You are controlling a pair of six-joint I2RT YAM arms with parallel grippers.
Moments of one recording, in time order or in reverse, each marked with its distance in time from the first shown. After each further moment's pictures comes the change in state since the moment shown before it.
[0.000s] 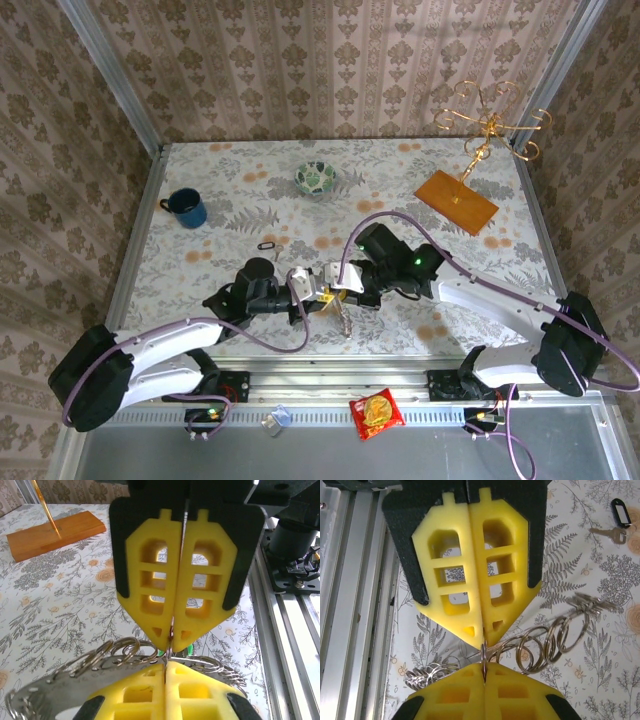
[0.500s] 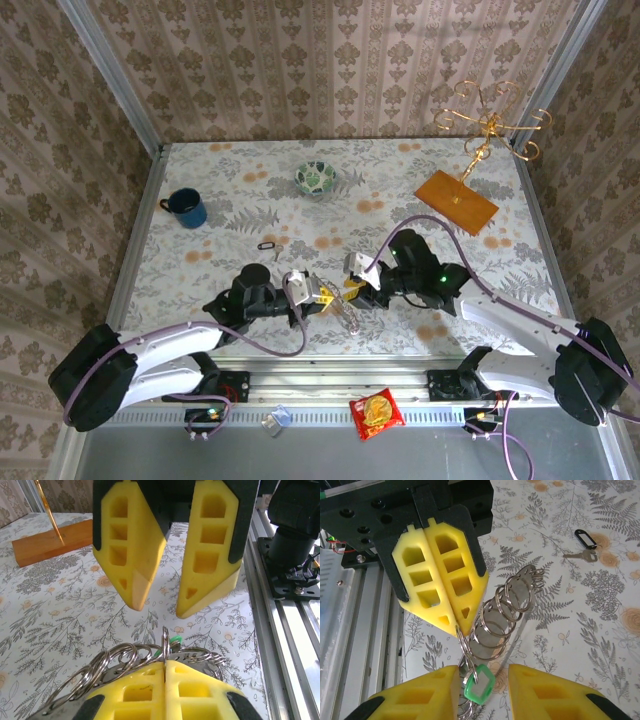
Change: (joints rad) left arm 0.000 0.001 -0.073 0.147 0.000 -0.048; right arm -0.138 -0.172 -0.282 0.369 -0.205 0.237
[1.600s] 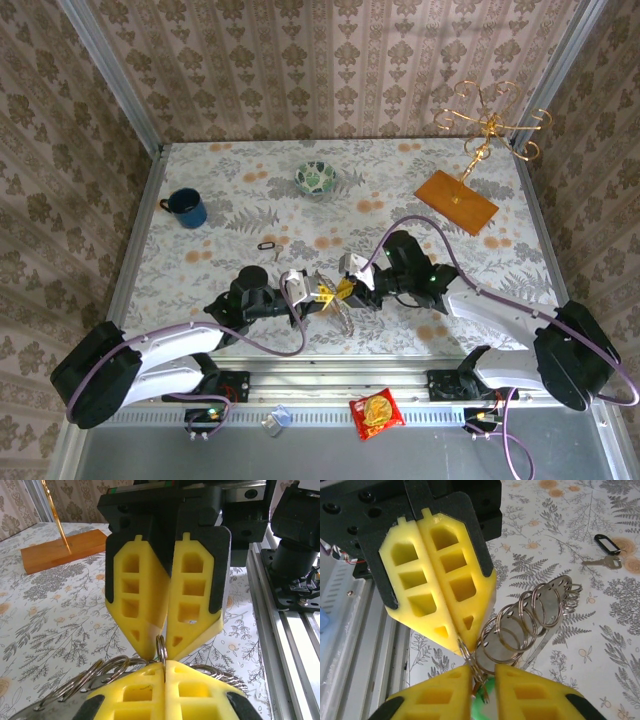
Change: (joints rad) left arm 0.000 0.020 -0.027 0.103 -0.010 -0.037; right arm 0.000 0.106 -0.033 0.156 -0.092 0.030
